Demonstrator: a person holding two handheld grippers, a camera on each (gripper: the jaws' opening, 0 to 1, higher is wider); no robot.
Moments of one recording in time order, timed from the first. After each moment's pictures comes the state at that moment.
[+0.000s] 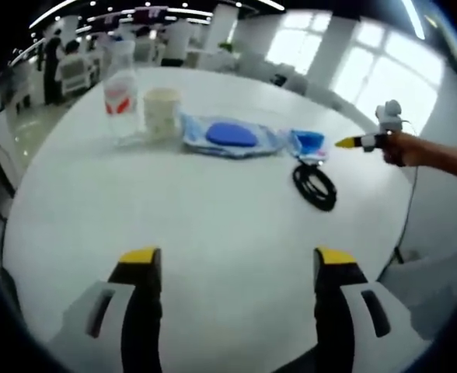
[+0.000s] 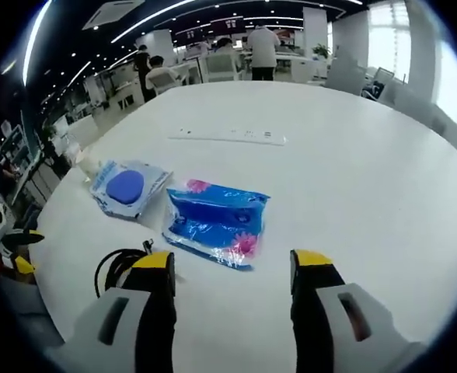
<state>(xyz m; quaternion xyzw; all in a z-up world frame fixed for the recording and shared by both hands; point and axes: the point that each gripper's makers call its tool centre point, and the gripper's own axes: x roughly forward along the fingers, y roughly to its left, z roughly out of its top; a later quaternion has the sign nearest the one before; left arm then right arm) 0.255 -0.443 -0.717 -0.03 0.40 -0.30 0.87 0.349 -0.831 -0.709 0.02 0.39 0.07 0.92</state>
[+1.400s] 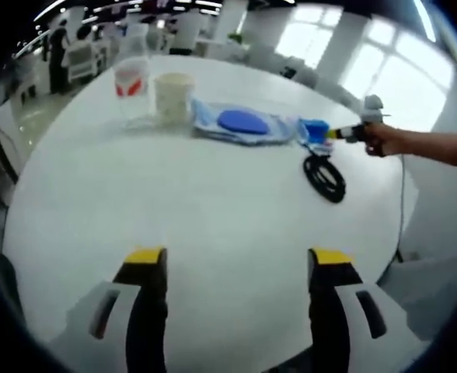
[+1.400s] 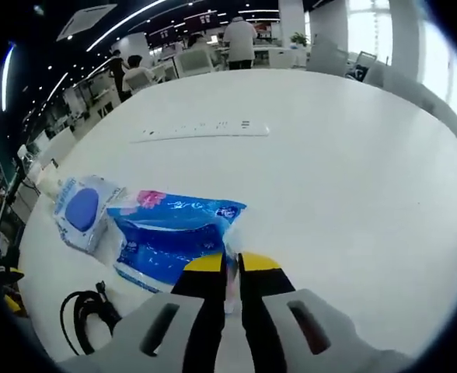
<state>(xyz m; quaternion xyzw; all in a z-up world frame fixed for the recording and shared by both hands) 0.252 -0.431 -0.729 -0.03 0.42 -0.28 0.86 0.407 -0.849 -0.756 0.05 0.40 0.02 0.92</state>
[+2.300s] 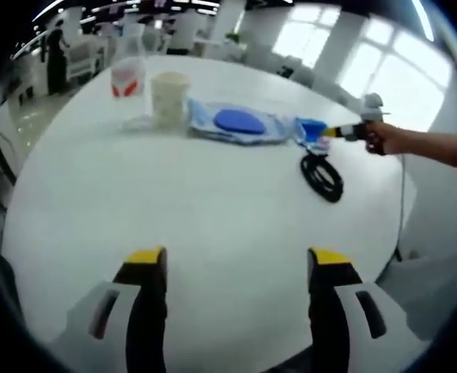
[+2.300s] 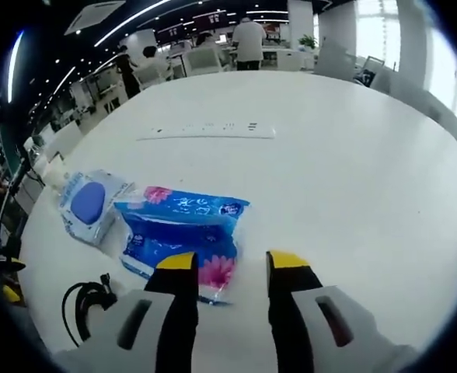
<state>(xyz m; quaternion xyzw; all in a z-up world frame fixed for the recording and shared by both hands) 0.252 -0.434 -0.728 -0.03 0.42 -0.28 0.86 0.395 -0.833 -0.742 0.03 0.40 0.04 0.91</state>
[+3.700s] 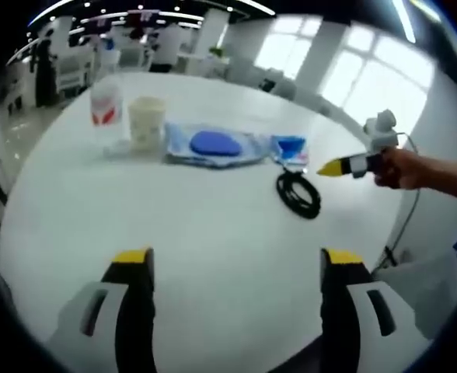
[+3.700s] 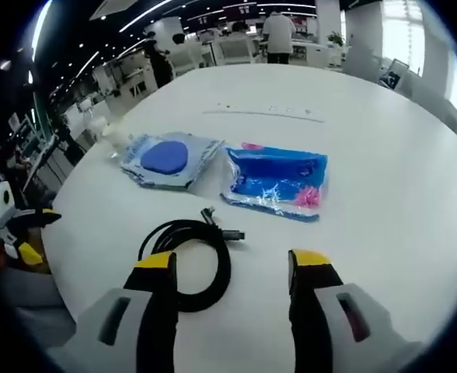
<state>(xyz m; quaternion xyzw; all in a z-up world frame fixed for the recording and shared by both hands) 0.255 -0.459 -0.701 -0.04 0.38 -0.33 0.86 0.297 -0.740 -0.714 0.02 0.42 0.11 0.90</state>
